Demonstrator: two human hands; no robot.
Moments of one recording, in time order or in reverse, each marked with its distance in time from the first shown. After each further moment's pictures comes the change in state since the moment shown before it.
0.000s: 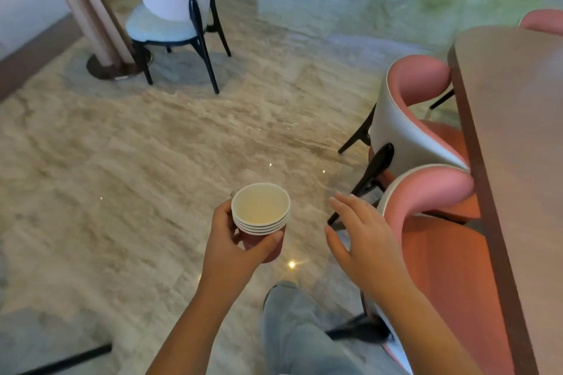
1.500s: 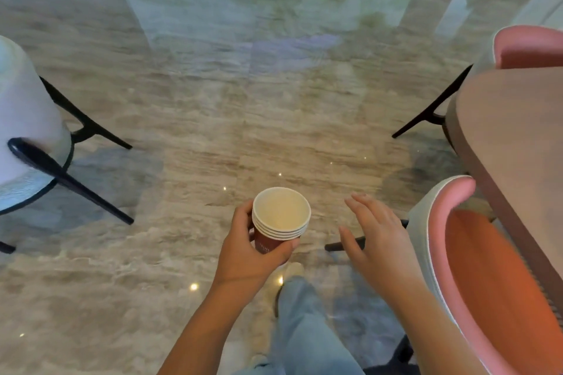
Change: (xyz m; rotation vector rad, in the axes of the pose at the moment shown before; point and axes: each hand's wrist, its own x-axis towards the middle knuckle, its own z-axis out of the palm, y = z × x) left_hand 0.778 0.081 0.243 0.087 -0.515 0.047; right_hand 0.698 0.236 0.013 -0.072 0.201 0.464
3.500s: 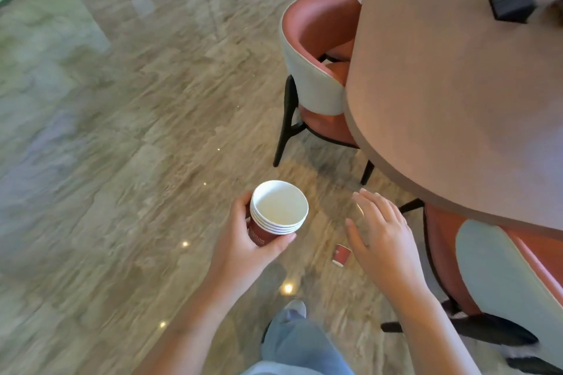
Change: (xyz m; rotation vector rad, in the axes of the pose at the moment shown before) left_hand 0.754 0.099 0.321 0.200 -1.127 0.334; right_hand 0.553 0.218 0.012 -0.083 0.530 1.139
